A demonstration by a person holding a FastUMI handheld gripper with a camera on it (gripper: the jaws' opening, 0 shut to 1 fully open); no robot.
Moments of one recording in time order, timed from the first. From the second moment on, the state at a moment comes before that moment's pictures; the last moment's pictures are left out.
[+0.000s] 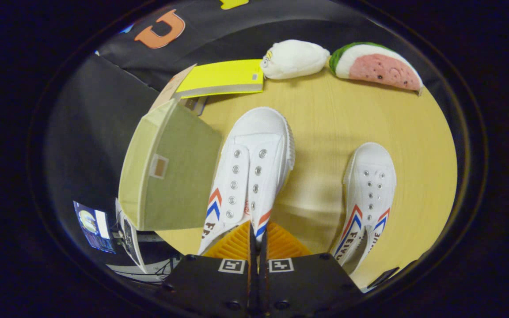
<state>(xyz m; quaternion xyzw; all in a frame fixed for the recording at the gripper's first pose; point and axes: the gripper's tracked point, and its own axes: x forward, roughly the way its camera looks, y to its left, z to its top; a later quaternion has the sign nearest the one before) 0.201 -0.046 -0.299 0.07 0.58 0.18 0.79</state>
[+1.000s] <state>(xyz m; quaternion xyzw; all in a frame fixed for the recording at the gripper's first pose) 0.211 0.226 -0.299 0.08 0.58 0.12 0.80</state>
